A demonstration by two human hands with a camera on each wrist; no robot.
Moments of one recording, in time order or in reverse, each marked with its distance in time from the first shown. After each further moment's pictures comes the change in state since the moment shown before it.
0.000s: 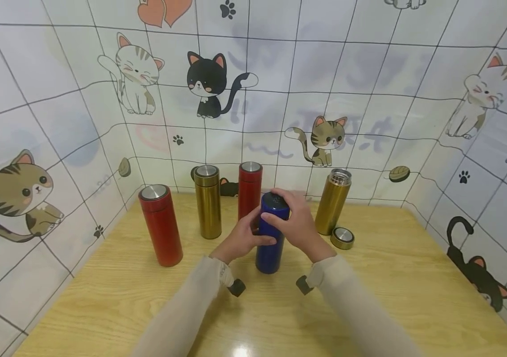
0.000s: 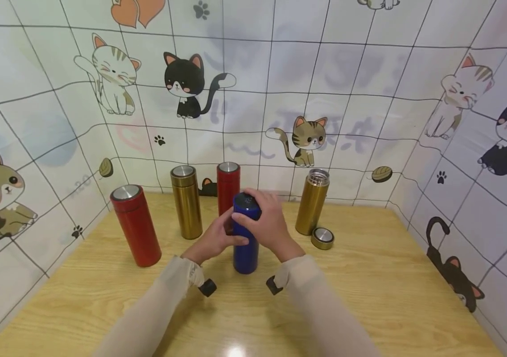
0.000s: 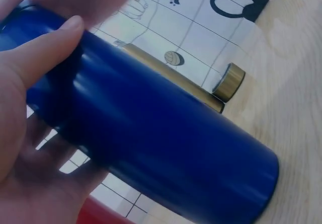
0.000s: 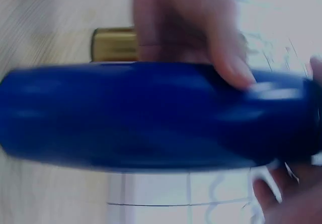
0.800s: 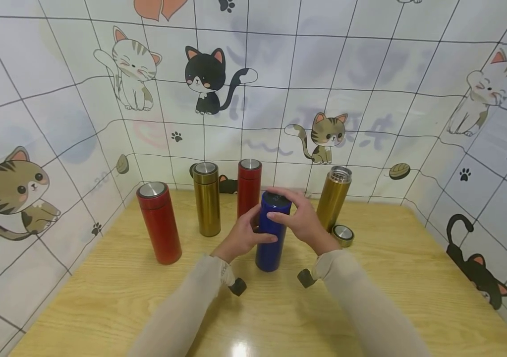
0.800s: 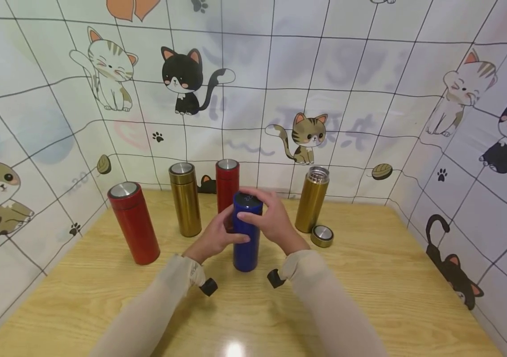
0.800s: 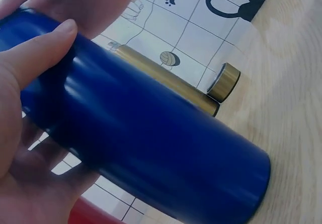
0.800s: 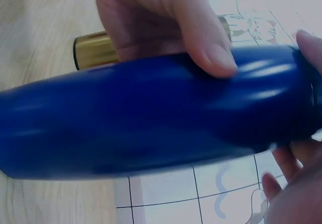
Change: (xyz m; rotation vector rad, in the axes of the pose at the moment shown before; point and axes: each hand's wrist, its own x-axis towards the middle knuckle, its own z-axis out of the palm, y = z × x) left_hand -0.005 0.031 0.008 -0.053 0.032 -0.004; right_hand 0.003 0.009 -0.013 0.238 -0.130 0.105
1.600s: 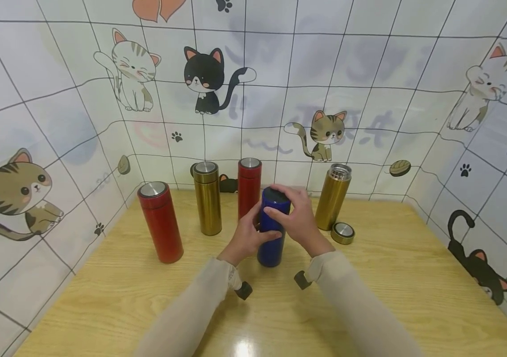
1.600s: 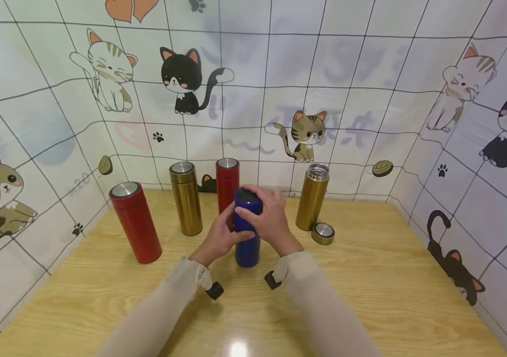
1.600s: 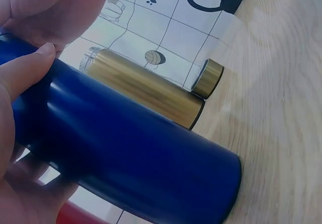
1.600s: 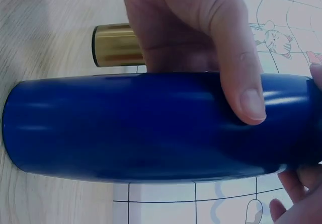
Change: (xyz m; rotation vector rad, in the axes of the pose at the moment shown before) left_hand -0.002 0.001 0.016 0.072 0.121 0.005; right_hand -0.004 0.000 0.016 -0.143 0.214 -0.068
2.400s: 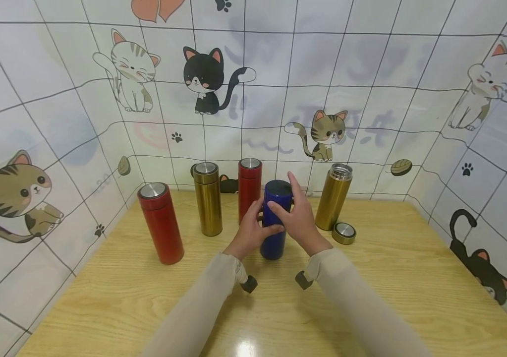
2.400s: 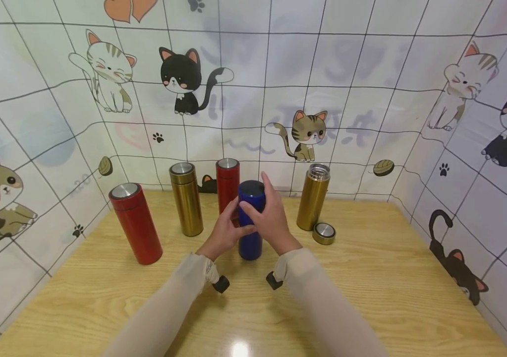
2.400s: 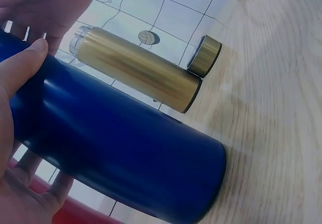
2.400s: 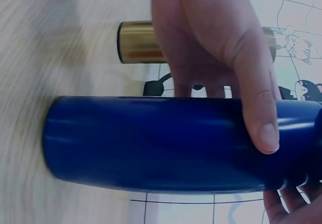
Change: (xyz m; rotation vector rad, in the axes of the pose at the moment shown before) left_hand 0.024 -0.043 0.003 0.153 0.097 -0.020; right_hand 0.003 0.013 0.004 0.075 0.002 0.120
